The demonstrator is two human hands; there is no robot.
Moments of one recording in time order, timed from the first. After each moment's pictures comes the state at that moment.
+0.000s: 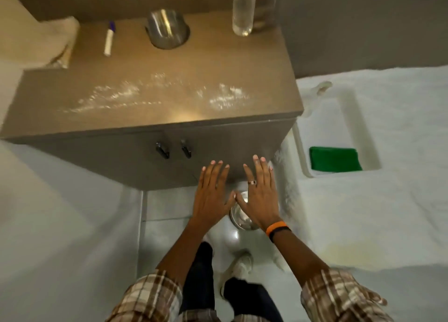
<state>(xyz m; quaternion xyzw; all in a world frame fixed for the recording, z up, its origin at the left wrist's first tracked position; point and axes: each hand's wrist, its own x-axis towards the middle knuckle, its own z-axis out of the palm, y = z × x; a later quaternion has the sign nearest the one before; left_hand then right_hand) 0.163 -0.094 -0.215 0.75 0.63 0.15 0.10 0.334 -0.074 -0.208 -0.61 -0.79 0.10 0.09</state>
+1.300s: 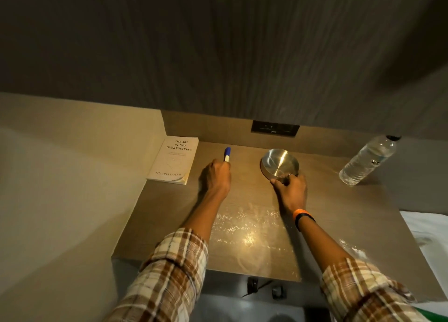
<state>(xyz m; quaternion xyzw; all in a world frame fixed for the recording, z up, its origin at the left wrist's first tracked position) -0.177 0.251 -0.049 0.55 0.82 0.14 0.09 0.045 0.281 -0.071 -0.68 -0.64 0.21 0.29</state>
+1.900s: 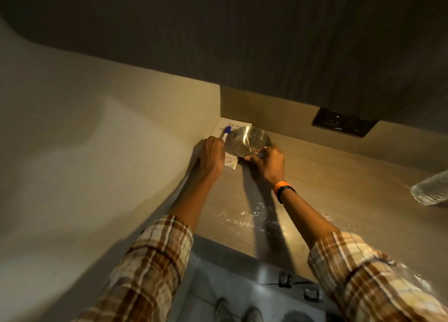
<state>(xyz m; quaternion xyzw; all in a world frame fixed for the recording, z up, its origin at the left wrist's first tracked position) -0.315 0.196 -0.030 0.45 0.86 0.24 0.04 -0.151 0.257 -0.035 -0.50 -0.74 0.36 0.28</state>
